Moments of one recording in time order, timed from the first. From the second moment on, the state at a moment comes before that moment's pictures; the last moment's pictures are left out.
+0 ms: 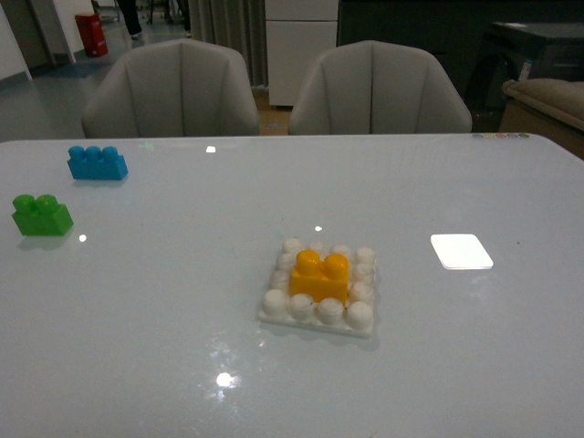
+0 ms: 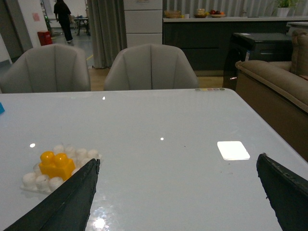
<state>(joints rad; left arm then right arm) 0.00 0.47 0.01 0.46 0.00 -0.01 0.00 0.00 0.01 0.00 0.00 0.00</state>
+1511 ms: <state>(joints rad) 0.00 0.01 0.01 -0.01 0.00 -0.01 0.00 0.00 0.01 0.00 0.00 0.00</state>
